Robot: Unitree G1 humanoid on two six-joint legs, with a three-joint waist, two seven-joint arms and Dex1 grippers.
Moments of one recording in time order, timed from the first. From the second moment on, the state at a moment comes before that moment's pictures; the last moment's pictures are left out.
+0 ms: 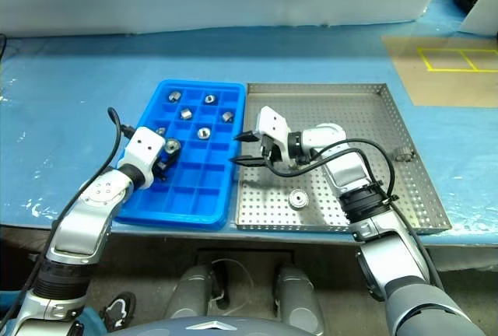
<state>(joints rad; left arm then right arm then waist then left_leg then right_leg) -0.19 0.44 0.00 -0.29 0.03 0.55 -0.38 -0.69 -0.40 0.28 0.20 0.19 0.23 1.15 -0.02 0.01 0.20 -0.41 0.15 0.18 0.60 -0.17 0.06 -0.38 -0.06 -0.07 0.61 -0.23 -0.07</state>
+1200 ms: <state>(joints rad) -0.87 0.28 -0.44 0.53 -0.04 -0.06 -1.26 -0.14 -0.78 -0.10 -0.34 0.31 0.51 0.99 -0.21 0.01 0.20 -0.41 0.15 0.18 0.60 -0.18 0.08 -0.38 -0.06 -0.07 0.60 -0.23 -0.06</state>
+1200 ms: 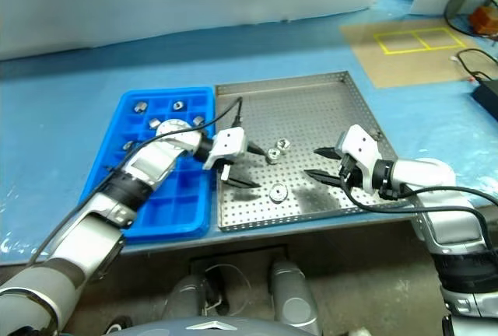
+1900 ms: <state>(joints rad) -0.93 0.31 -0.44 0.66 -0.02 -0.07 -1.55 -0.07 -0.77 -0.09 -0.47 0.33 0.57 0.83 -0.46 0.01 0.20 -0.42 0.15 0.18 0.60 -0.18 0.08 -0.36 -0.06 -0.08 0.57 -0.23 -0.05</state>
